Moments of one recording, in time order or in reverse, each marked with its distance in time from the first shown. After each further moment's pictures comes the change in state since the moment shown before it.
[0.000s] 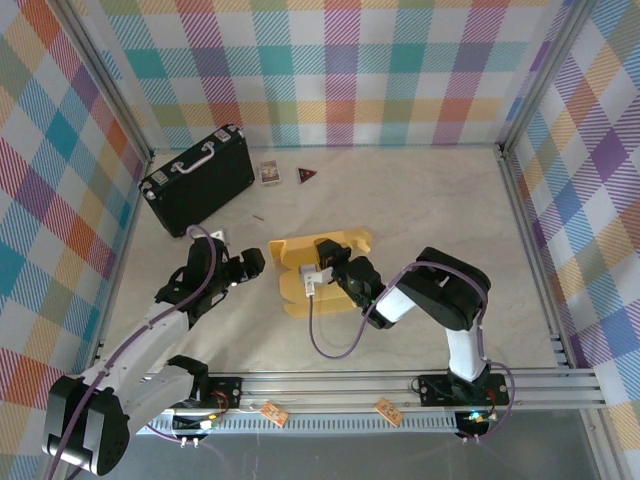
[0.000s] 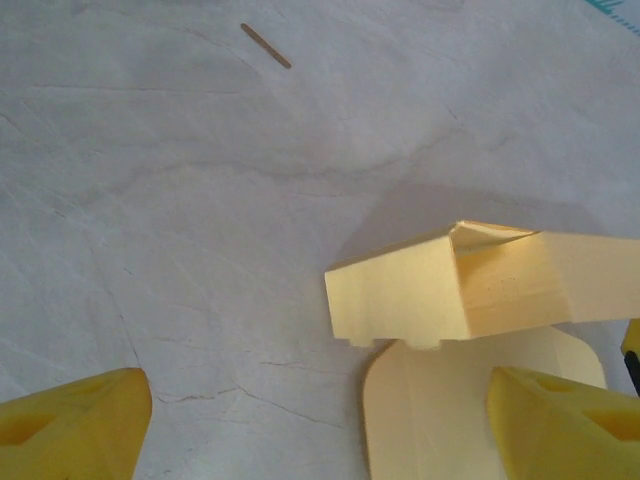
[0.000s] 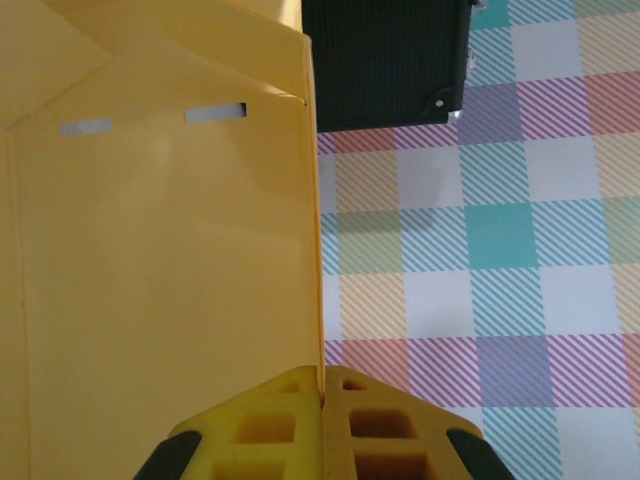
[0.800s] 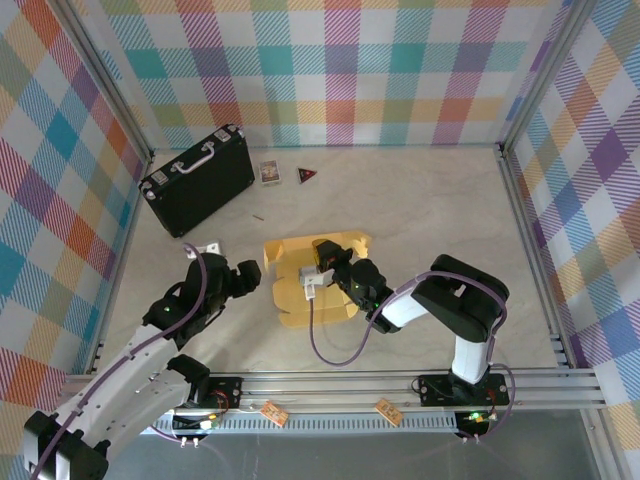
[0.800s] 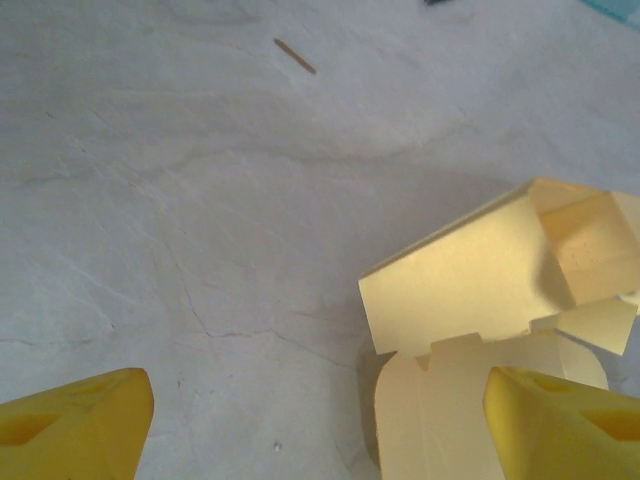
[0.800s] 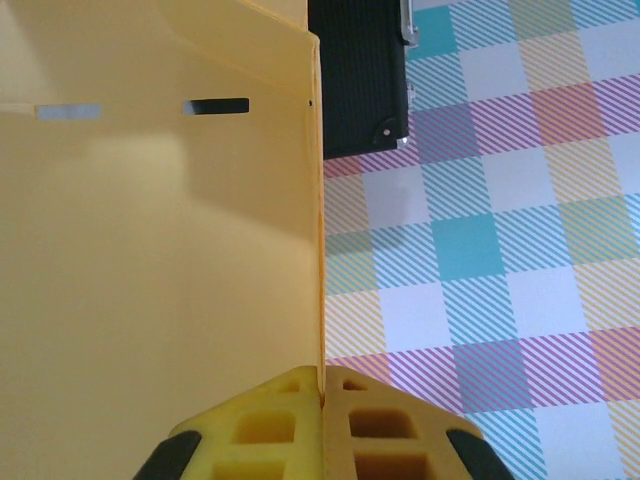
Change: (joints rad) left arm -0.158 -0.227 0.006 -0.227 -0.220 -0.074; right arm 0.032 -0.126 -0.047 -0.025 -0.008 0.055
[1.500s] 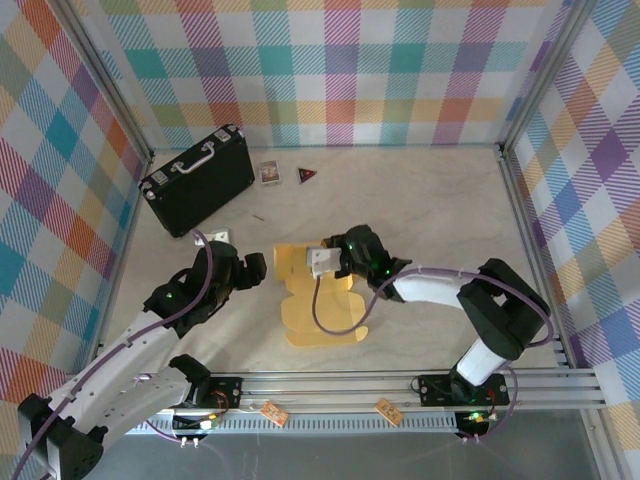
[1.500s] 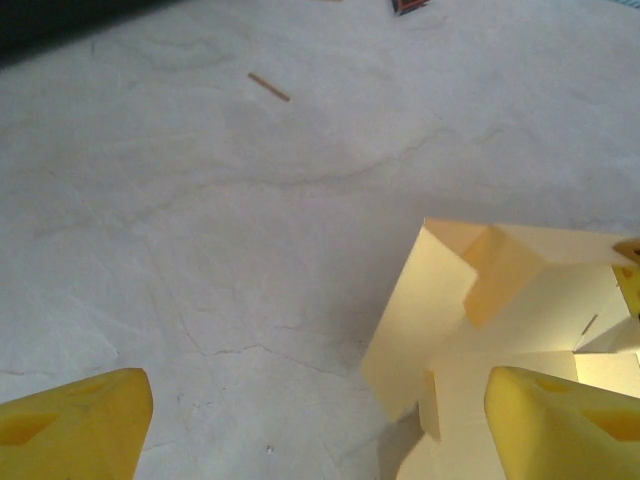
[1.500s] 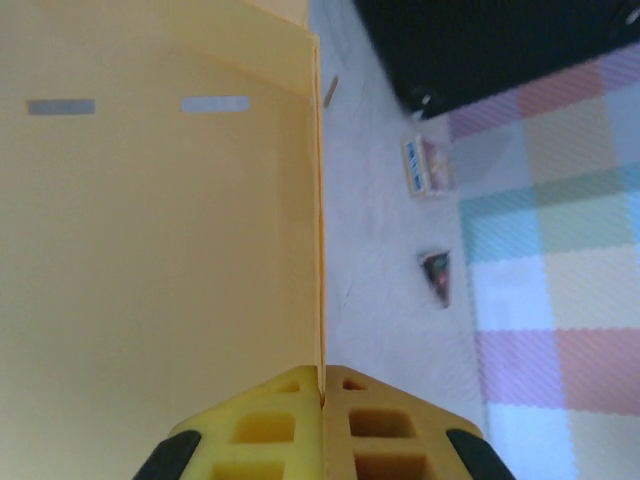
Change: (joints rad) left arm -0.090 0.097 0.155 -0.108 -0.069 0.039; right arm -0.121 -0.206 0.169 -0.806 -0.217 0.286
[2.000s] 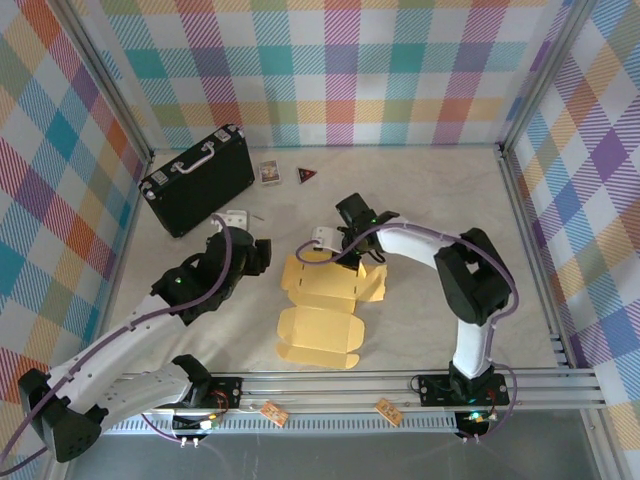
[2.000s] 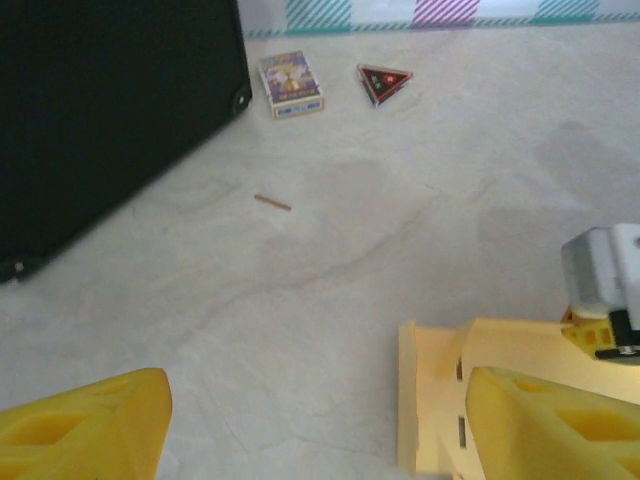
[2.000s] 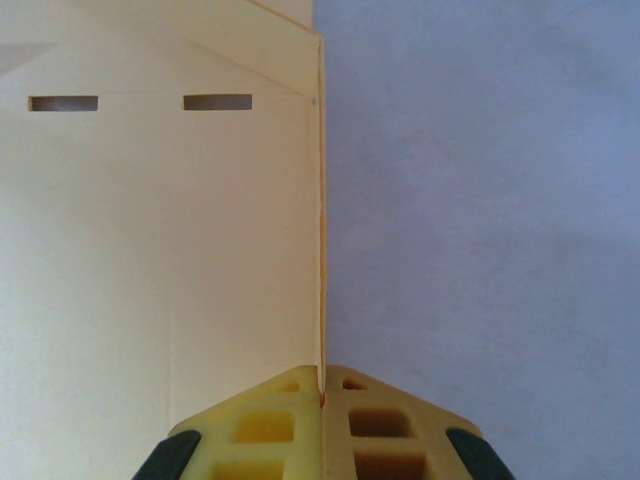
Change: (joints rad) left arm -0.127 0.109 0.190 -0.018 -0.214 0.186; right arm -0.163 0.227 0.486 -0.869 -0.269 0.317
